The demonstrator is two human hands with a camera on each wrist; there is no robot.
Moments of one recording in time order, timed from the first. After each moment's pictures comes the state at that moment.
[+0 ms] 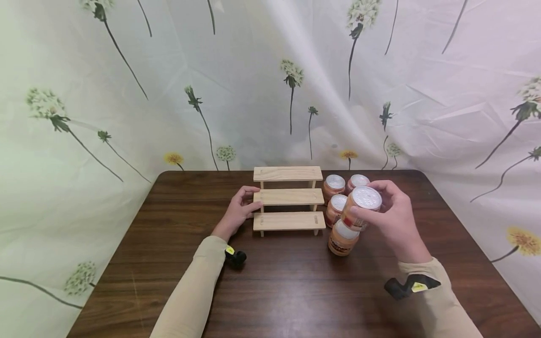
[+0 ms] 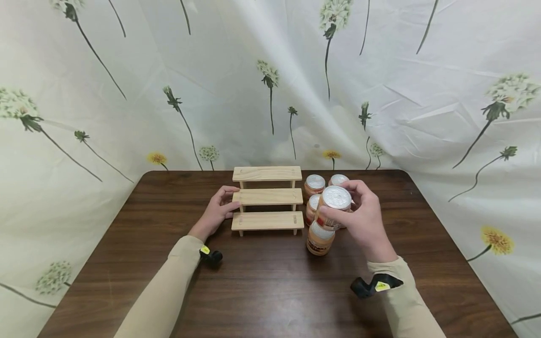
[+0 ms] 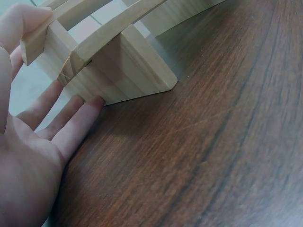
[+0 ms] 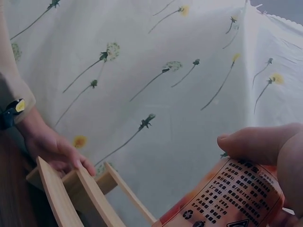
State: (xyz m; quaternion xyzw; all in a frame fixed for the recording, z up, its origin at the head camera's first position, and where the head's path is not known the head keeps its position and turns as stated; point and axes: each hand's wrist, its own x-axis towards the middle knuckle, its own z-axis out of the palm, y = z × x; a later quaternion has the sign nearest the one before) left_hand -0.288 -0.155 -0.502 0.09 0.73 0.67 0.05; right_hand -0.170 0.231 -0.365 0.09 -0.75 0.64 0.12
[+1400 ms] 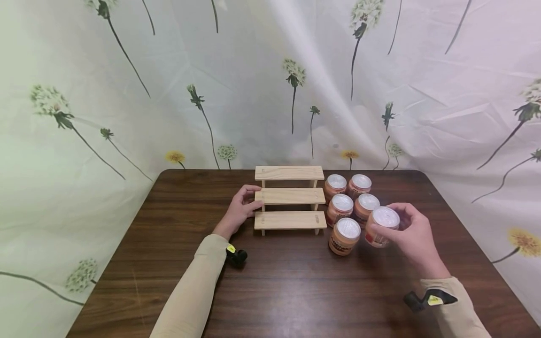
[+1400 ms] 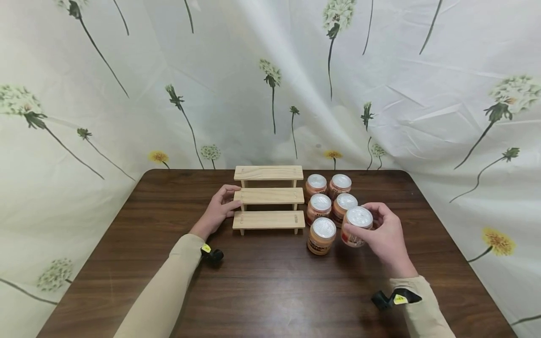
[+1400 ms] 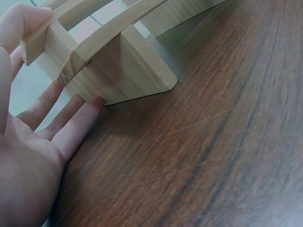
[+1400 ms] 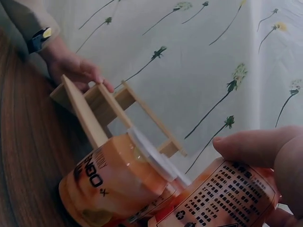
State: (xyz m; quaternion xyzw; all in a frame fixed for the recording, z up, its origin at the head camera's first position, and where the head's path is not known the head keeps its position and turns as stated) left_hand -0.288 -0.155 -0.501 0.09 0.72 0.68 0.05; right_hand -0.159 0.283 -0.415 -0.01 -0.85 0.52 0.12
